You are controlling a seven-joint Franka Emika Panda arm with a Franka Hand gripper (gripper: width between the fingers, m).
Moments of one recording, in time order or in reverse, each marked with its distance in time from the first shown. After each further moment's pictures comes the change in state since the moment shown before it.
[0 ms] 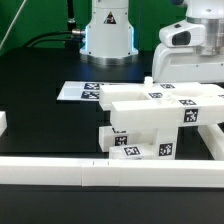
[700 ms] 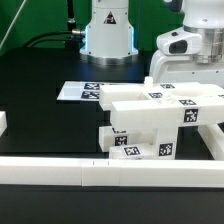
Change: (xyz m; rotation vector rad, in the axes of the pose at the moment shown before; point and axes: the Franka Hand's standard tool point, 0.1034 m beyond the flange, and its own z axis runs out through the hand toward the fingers) arm -0.012 0.007 0.015 -0.013 -0.023 -0.020
